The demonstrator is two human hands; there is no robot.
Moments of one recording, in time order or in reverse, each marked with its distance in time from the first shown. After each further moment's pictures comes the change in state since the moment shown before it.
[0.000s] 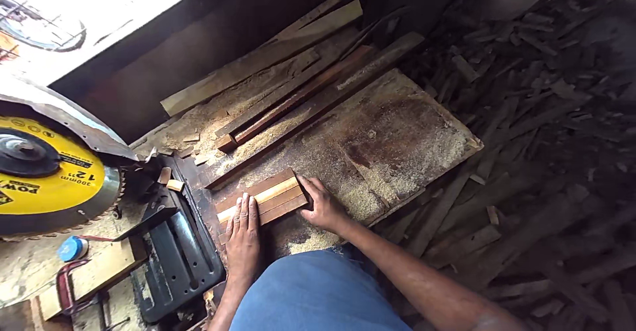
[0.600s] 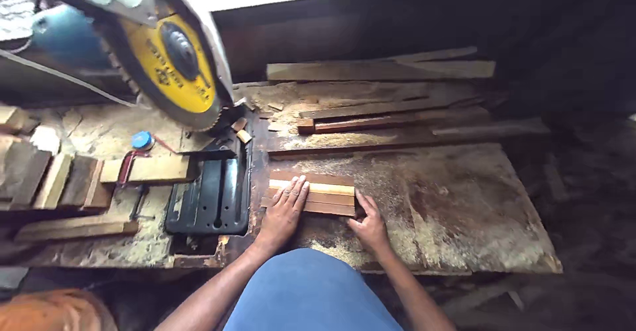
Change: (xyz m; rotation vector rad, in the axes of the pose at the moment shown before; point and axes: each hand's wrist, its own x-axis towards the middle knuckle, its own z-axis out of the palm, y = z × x) left_hand -0.001 0.001 0.009 -0.102 -0.010 -0.037; right_hand 0.012 0.016 -0.004 0.068 -0.004 -0.014
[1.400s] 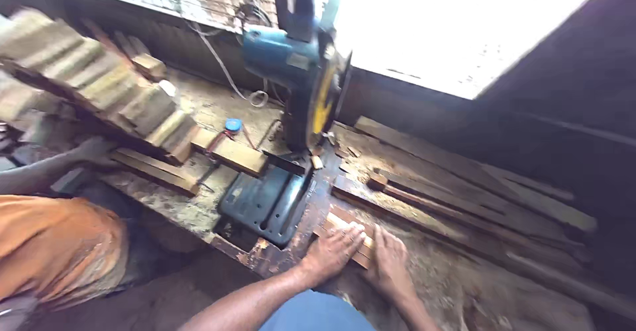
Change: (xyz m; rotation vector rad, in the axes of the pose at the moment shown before) left_hand 0.003 0.002 -0.005 -0.183 0.125 -0.031; right_hand 0.061 -0.077 0.031 -0.782 -0.273 -0.517
